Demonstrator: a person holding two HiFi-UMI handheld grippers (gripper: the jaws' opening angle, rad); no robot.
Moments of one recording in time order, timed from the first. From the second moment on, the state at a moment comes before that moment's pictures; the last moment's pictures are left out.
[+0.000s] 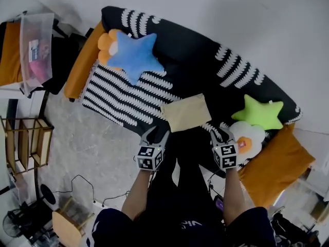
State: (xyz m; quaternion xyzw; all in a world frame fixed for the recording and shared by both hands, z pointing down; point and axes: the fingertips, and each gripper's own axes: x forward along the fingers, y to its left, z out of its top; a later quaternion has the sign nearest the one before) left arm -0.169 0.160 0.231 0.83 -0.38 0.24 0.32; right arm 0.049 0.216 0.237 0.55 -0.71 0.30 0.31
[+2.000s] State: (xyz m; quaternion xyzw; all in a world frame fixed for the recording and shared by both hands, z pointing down) left arm -0.162 0.157 -0.126 0.96 -0.29 -0.01 -0.01; right arm -0.012 0.228 -0.111 0.71 -0.69 -0.04 0.12
